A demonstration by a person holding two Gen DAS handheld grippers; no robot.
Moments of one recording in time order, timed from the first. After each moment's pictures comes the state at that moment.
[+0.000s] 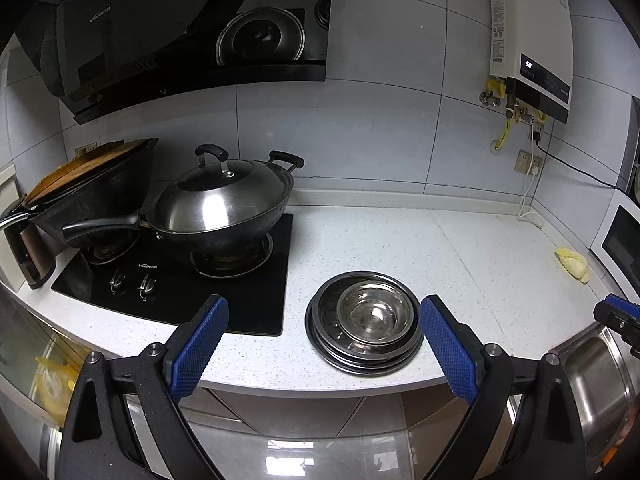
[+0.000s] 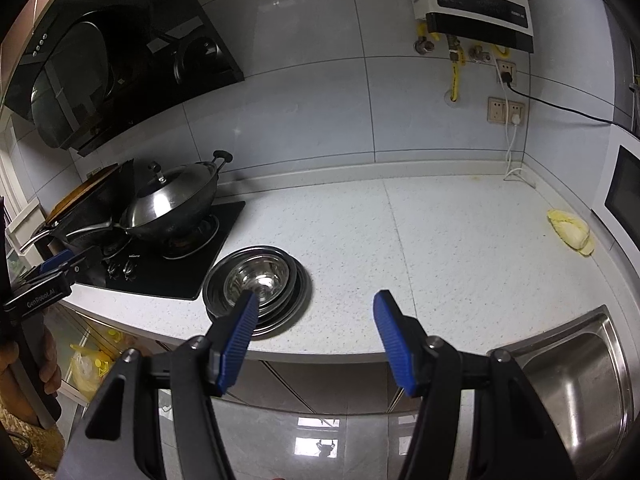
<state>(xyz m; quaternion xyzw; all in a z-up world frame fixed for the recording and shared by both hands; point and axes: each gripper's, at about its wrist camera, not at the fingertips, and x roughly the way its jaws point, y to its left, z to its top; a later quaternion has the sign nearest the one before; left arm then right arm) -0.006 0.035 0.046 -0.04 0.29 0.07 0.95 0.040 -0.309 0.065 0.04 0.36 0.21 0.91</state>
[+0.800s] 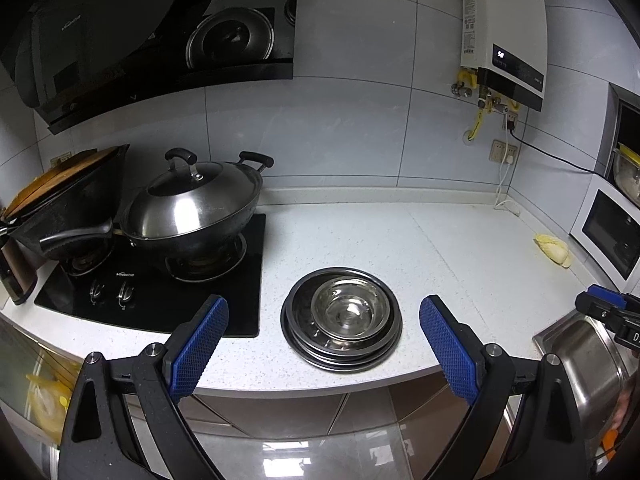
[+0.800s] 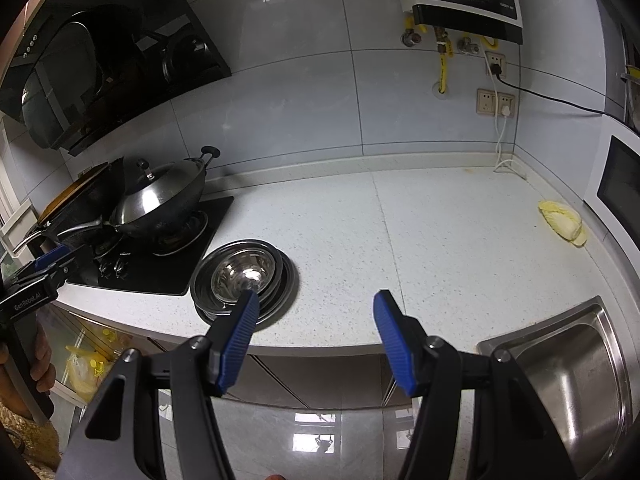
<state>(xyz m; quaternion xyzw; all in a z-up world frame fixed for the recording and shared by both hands) -0.001 0.025 0.044 -0.03 0.29 0.02 0.95 0.039 -0.317 0.057 0.04 0.37 0.18 0.91</state>
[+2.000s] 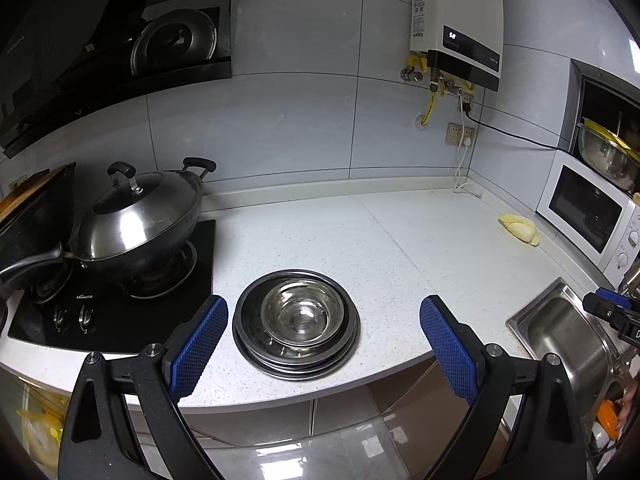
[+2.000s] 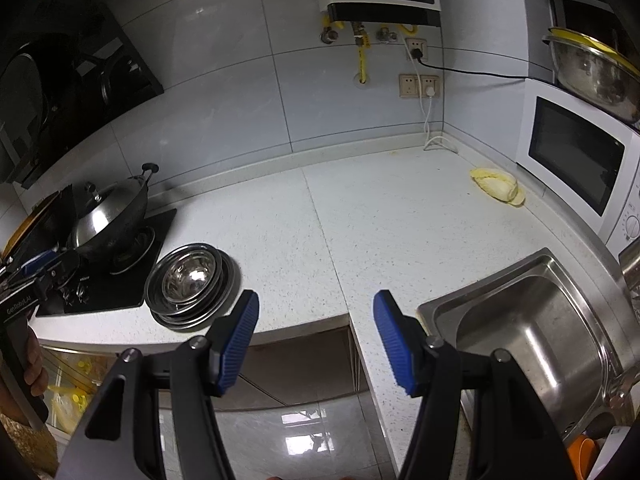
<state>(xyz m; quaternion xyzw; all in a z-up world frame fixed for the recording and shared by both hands) 0.016 -0.016 0.042 0.00 0.30 -0.06 0.95 0.009 -0.368 0.052 0.07 0.38 0.08 0.92</state>
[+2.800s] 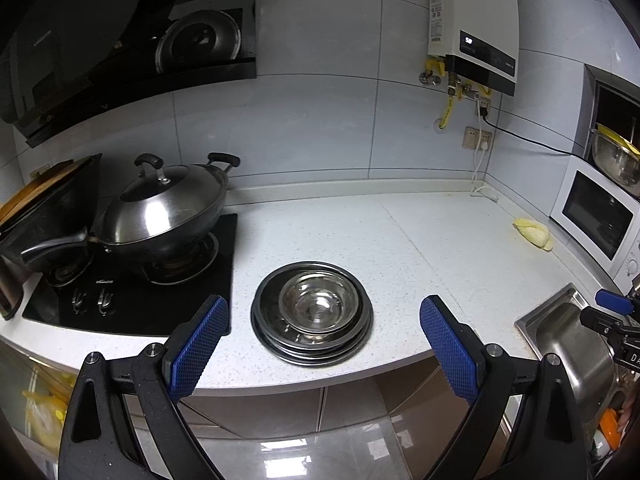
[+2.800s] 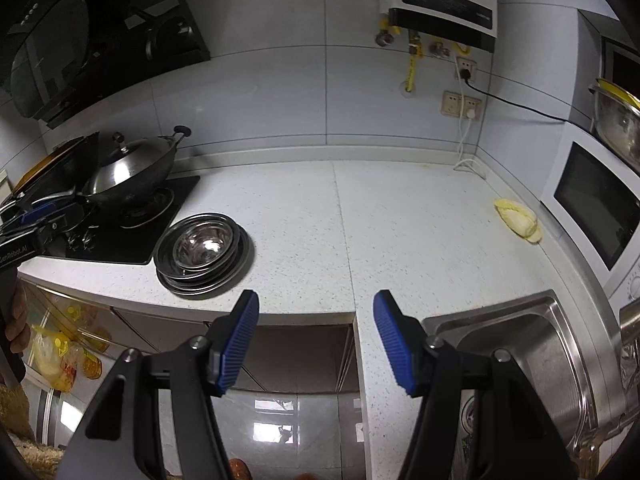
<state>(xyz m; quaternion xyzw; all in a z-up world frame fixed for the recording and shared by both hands) -0.007 -0.012 0.044 -0.01 0.30 -0.02 0.95 0.001 -0.348 0.053 -0.02 0.38 0.14 0.92</state>
